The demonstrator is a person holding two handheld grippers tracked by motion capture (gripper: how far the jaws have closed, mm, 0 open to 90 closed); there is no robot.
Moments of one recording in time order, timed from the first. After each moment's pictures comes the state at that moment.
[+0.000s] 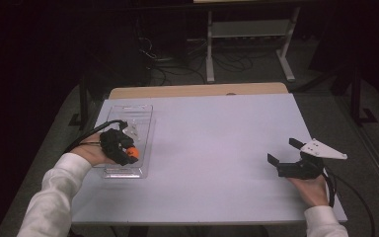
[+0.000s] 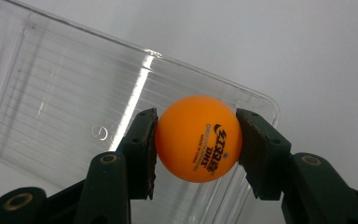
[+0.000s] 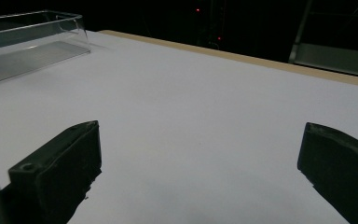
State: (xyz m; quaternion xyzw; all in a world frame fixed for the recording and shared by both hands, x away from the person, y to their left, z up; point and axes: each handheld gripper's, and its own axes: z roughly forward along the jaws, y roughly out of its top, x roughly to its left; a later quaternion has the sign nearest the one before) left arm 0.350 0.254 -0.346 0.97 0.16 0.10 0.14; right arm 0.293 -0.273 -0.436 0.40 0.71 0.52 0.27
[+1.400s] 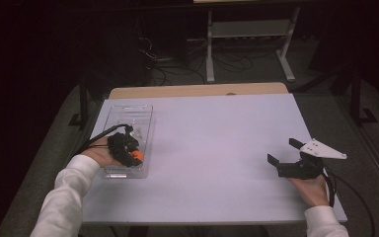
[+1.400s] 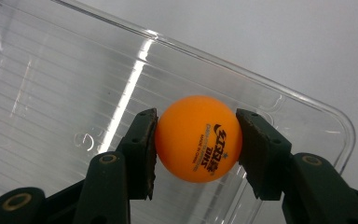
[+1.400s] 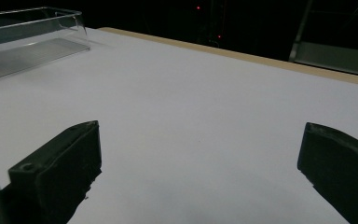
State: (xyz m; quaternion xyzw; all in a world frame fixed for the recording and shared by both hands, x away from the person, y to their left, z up) left arm 0.367 0.252 -0.381 0.97 0.18 0.09 0.13; right arm 0.293 -0.273 -0.436 0.39 0.71 0.52 0.27
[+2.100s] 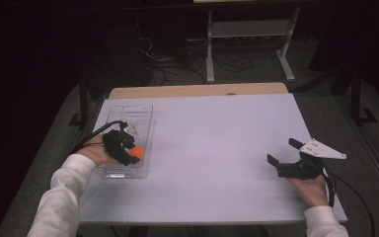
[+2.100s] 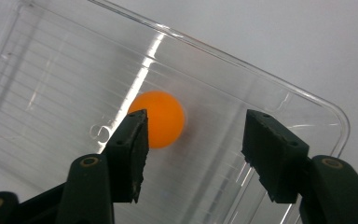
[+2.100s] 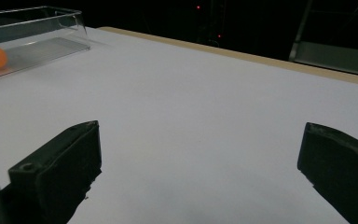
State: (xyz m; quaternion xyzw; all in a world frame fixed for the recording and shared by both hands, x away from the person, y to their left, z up) left arm 0.366 0.263 -0.369 0.96 0.20 0.10 0.15; right arm 0.293 -0.273 -0.436 0.39 0.71 0.52 0.26
